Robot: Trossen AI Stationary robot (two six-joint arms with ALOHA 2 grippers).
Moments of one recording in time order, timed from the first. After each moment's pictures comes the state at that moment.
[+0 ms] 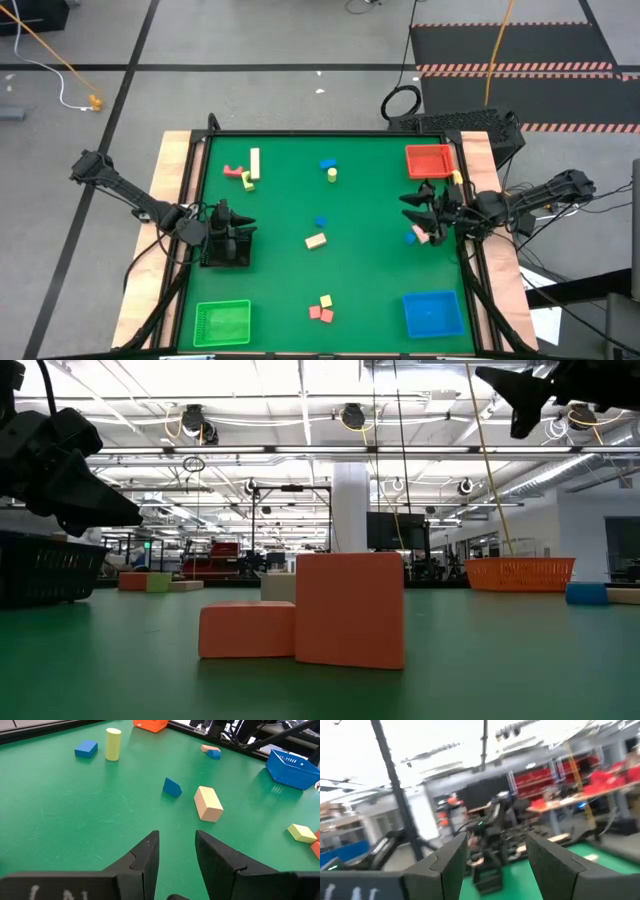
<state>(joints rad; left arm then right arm) -0.52 0.55 0.02 0.11 -0.68 -0.55 0.27 0.49 0.12 0.67 0.35 0.21</state>
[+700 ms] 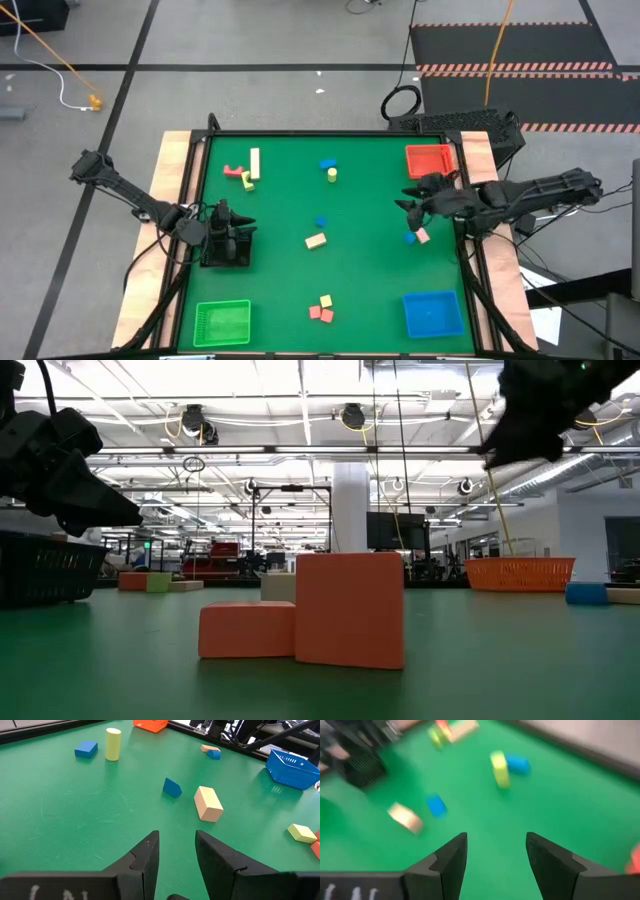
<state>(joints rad) -0.52 0.55 0.02 0.11 -0.68 -0.55 0.17 0.72 0.61 -0.64 0.49 0.70</state>
